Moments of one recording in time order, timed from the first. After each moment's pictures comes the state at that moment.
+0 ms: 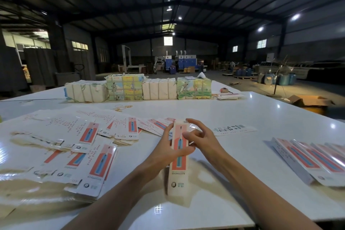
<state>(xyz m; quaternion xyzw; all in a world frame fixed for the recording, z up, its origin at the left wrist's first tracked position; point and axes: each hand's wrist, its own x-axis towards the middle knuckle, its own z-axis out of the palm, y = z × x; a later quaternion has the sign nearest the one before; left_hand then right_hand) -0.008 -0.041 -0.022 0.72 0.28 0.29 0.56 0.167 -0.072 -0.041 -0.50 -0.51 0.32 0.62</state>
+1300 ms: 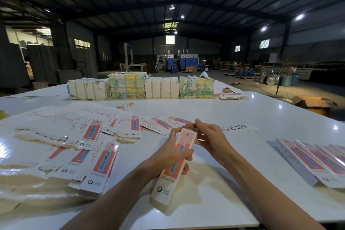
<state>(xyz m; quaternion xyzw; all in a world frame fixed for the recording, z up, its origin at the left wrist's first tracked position) -0.003 -0.013 -0.047 0.76 0.27 0.22 0.55 0.174 -0.075 -0.030 -0.44 -0.46 0.41 0.65</state>
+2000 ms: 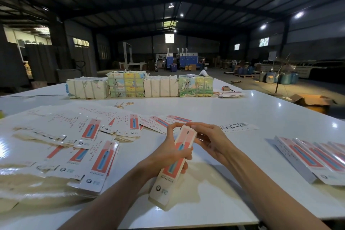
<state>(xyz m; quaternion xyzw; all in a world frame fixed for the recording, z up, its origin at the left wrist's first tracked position) -0.002 -0.006 -0.051 0.75 0.26 0.24 0.56 0.180 -0.075 -0.032 -0.42 -0.40 0.47 0.67</state>
